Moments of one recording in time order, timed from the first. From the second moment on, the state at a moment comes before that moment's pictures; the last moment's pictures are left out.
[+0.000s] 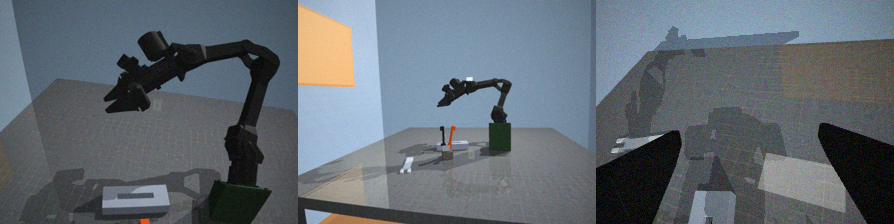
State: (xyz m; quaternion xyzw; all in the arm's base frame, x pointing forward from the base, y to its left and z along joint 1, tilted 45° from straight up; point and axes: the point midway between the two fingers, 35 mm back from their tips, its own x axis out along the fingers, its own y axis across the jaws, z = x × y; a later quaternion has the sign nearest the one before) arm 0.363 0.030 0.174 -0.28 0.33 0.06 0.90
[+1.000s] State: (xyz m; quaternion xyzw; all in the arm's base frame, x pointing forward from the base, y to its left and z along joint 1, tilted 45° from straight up) arm 0.323 0.059 0.013 -0.67 0.61 0.38 0.16
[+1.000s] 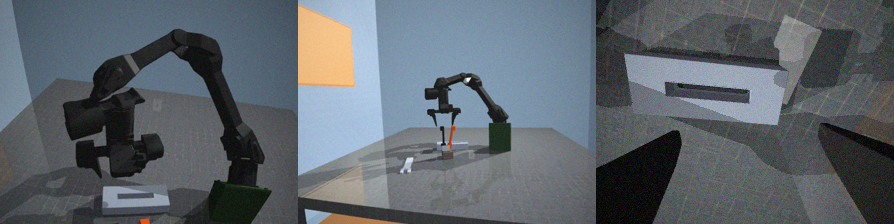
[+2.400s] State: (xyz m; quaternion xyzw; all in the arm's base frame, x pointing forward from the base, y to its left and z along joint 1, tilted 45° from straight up) arm 0.277 0.154 -0.087 -0.67 0.61 0.39 0.15
